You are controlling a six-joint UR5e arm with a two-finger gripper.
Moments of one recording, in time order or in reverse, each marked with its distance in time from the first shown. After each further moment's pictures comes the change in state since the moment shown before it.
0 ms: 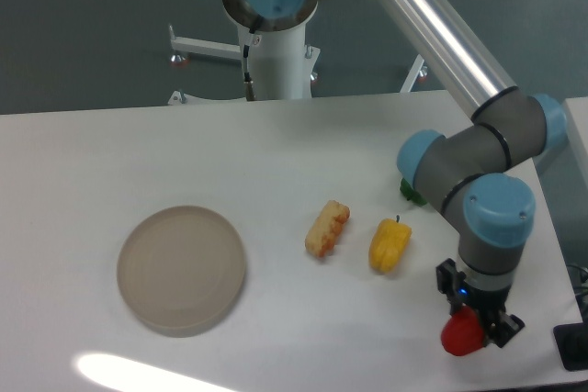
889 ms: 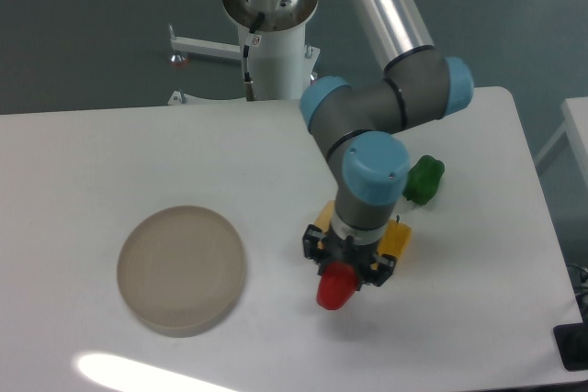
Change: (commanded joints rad) arm -0.144 0.164 -0.312 0.047 -0.106 -0.637
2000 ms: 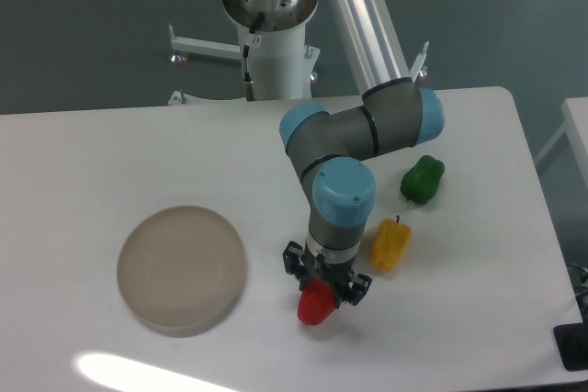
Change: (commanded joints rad) arm -0.011 -0.038 -0.045 0.095 0.017 0.185
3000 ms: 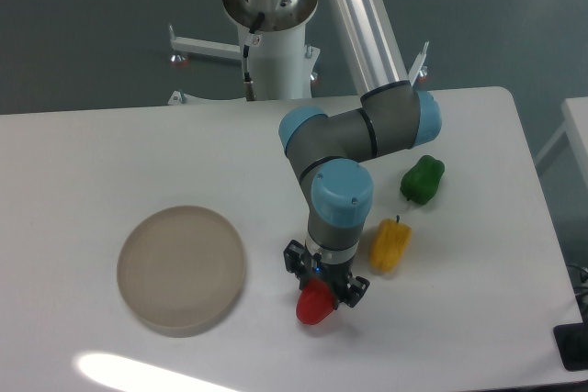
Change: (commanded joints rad) arm 0.000 0.002 -0.029 0.029 0.000 0.011
